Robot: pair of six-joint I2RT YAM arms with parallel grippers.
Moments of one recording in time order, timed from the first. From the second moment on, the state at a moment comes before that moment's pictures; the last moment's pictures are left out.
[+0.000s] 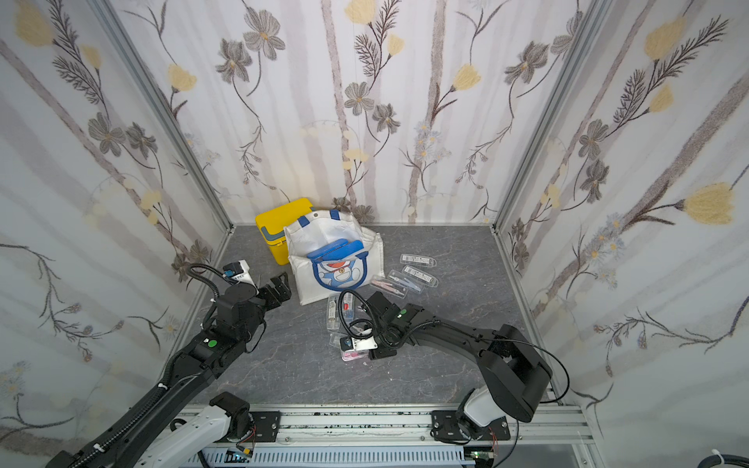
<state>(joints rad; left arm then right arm) -0.44 0.82 0.64 -0.18 -0.37 -0.61 0.86 1.50 0.94 -0.57 -0.21 -0.97</state>
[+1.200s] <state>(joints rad) -0.44 0.80 0.66 -0.20 -0.37 -0.63 0.57 1.87 1.77 -0.50 -0.44 -1.26</state>
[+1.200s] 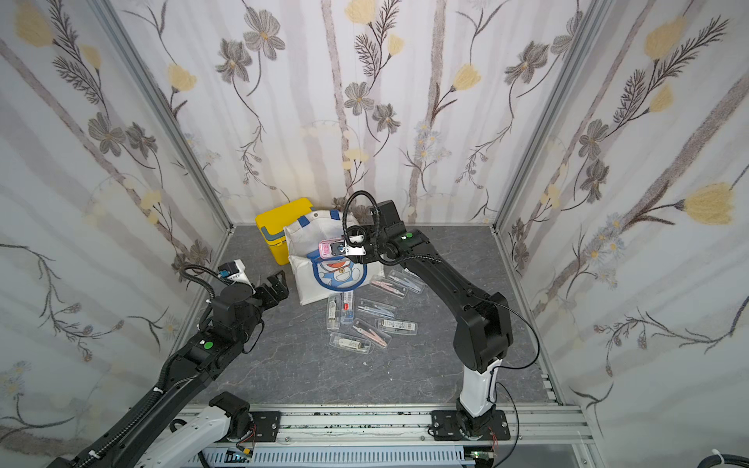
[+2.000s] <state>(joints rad) -0.44 0.79 0.63 -0.21 -0.35 -0.67 0.55 2.22 1.98 -0.30 -0.46 -1.19</state>
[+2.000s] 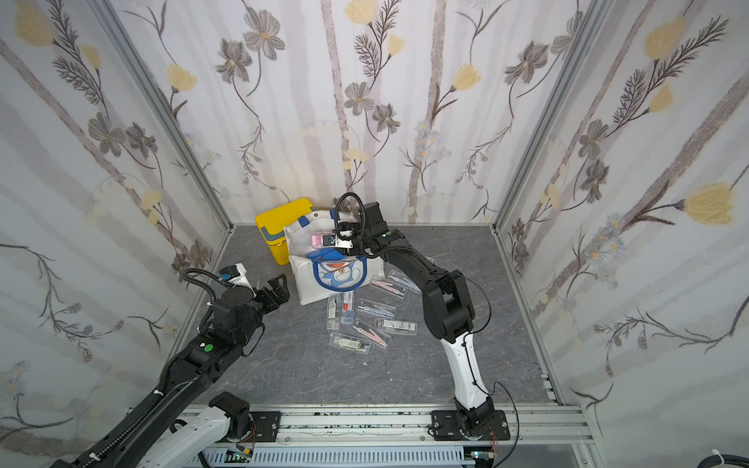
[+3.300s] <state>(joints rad) -0.43 0.78 0.61 -0.19 -0.33 -0.66 0.59 2.18 1.97 -0.23 -0.29 -1.20</state>
